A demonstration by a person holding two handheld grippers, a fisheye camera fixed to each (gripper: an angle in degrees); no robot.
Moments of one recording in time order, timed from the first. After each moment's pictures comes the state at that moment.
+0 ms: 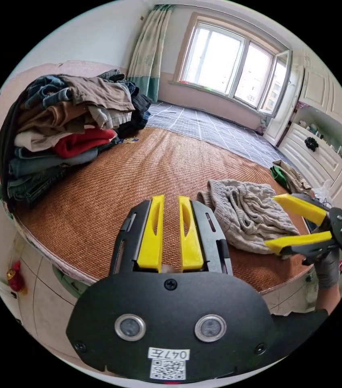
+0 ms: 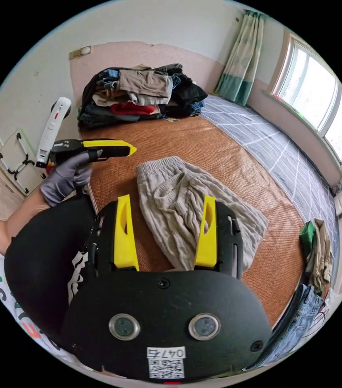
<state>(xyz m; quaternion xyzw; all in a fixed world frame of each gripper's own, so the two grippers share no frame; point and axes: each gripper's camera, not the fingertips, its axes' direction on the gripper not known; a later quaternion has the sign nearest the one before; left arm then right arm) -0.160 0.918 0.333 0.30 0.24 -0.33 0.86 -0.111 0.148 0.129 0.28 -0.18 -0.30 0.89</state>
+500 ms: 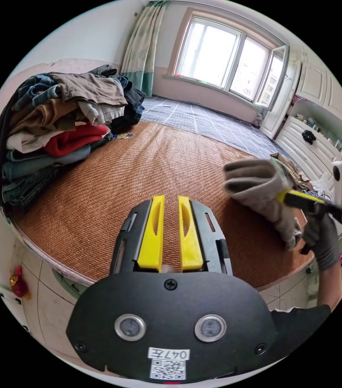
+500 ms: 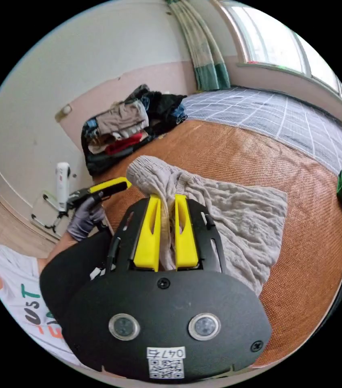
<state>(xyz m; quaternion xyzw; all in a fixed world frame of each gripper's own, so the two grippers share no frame) -0.109 0.829 0.294 0.29 0.23 -0.29 0.88 0.033 0.133 0.185 0.28 -0.40 -0.15 0.86</state>
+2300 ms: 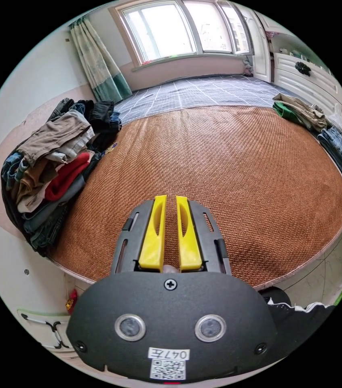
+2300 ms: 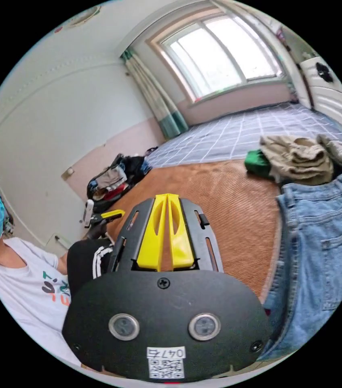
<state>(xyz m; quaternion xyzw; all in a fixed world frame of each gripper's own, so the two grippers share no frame) 0.026 0.619 0.112 0.22 0.09 -0.17 0.96 0.381 0.181 0.281 0.37 -0.44 -0.04 0.82</state>
